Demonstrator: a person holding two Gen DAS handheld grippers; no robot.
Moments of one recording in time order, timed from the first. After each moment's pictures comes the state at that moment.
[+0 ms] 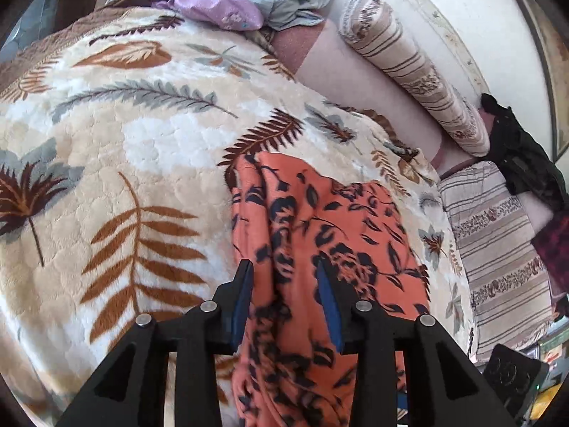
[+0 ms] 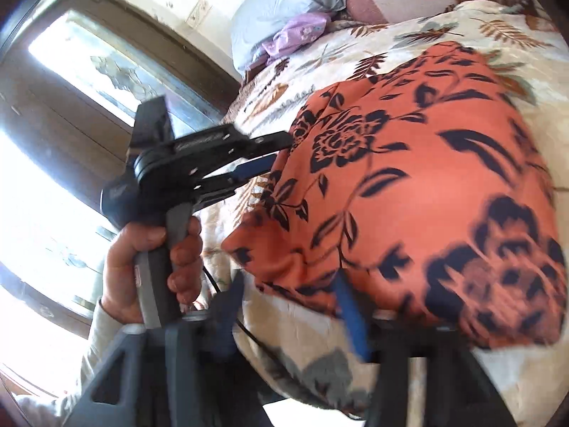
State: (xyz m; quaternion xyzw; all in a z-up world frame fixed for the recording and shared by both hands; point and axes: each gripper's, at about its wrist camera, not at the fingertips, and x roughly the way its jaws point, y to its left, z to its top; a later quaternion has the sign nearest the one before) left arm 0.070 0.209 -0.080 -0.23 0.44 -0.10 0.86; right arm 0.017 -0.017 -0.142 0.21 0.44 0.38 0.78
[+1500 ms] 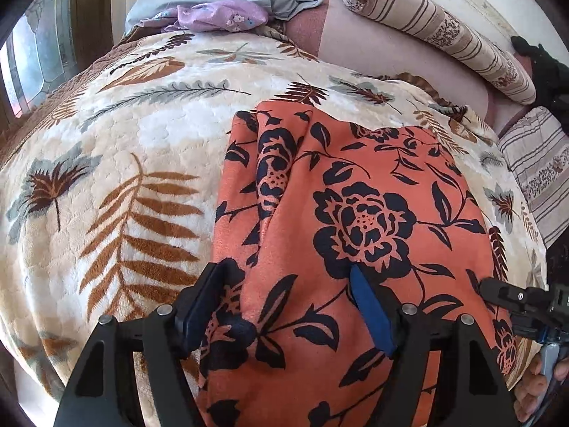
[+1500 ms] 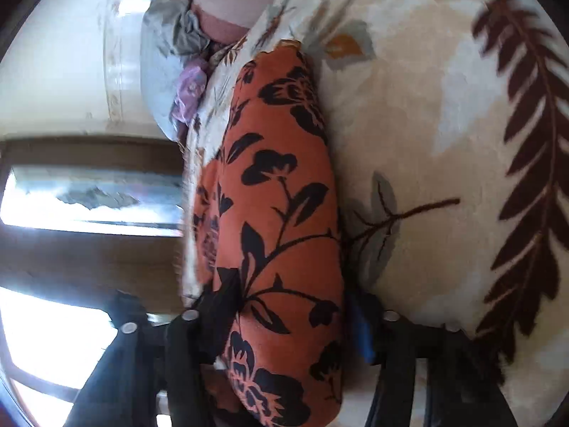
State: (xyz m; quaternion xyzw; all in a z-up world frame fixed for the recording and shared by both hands) left arm 0.068 0.152 -0.117 -0.10 0.46 0.03 0.88; right arm 0.115 -0.106 -0.194 0.32 0.51 0.29 0.74
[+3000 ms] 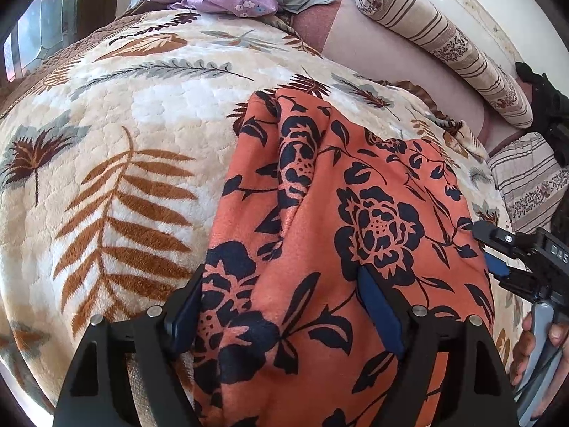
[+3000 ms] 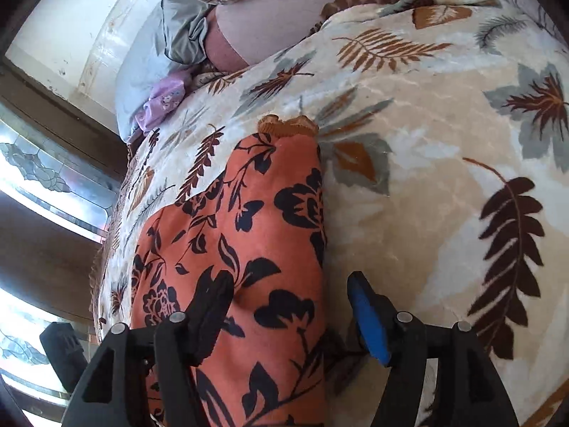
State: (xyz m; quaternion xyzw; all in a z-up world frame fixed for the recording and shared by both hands) left arm 0.072 0.167 -0.128 -0.17 0.47 0.01 0.87; right arm 0.149 -0.097 -0.154 0.22 0.47 0.20 0.83
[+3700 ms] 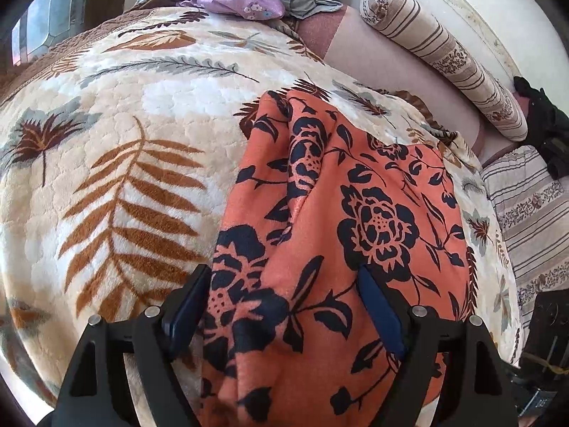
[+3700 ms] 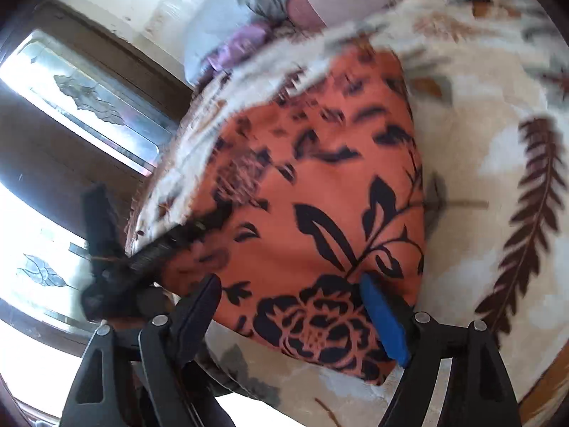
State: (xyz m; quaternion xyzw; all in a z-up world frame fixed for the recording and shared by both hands) left arm 0.052 0.180 -0.122 -0.21 0.46 0.01 0.87; right arm 0.067 -0.083 -0.188 0.23 0.45 0.34 0.79
